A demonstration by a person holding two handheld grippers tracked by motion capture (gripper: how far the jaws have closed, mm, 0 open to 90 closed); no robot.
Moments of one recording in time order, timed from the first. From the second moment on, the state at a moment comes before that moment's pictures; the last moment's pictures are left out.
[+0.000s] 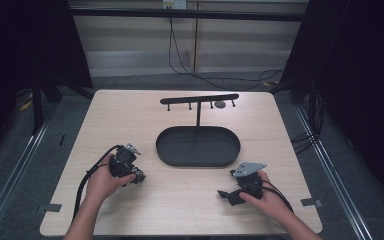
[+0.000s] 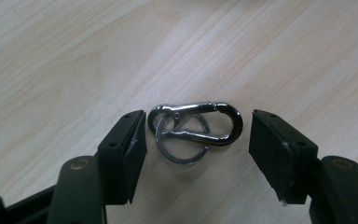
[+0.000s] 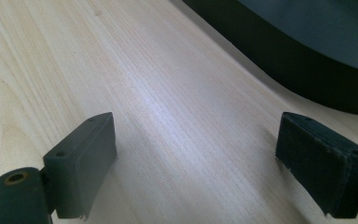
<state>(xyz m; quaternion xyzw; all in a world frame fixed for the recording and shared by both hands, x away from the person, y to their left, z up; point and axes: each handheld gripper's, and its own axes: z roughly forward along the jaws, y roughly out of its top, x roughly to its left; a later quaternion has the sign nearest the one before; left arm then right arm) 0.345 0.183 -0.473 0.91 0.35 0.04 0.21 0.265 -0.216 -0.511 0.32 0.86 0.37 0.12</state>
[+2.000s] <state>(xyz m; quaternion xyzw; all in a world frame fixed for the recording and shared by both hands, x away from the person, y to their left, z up) 0.378 0.158 -0.457 0.89 0.42 0.00 0.16 0.264 -0.216 -0.511 0.32 0.86 0.37 0.12</state>
